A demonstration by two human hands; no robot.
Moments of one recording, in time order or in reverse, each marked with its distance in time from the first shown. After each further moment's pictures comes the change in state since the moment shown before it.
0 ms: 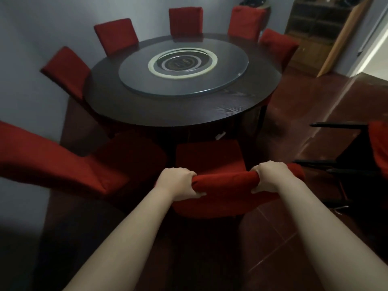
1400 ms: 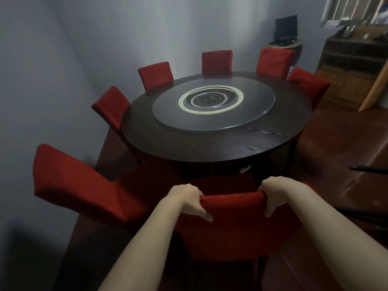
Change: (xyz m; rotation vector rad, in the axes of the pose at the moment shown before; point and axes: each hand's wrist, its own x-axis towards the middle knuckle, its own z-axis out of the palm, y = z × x) left_hand 0.054 -0.018 -0.072 -0.164 -0.358 -0.191; right_hand 0.077 0.013 -0.092 -0.061 -0.236 -0.231
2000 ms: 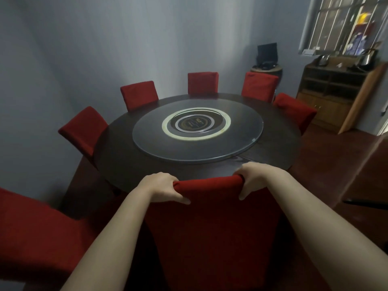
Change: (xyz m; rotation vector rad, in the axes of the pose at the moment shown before) left_hand 0.135 -0.065 -0.140 -0.075 0.219 -0.063; right_hand 0.117 0.058 -0.150 0.141 0.248 -0.067
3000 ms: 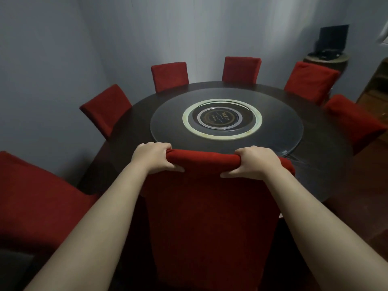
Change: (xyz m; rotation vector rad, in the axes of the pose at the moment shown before) left_hand 0.129 -0.028 -0.043 0.095 0.407 -0.182; right_hand 0.152 0.056 -0.049 -0.091 0.399 -0.175
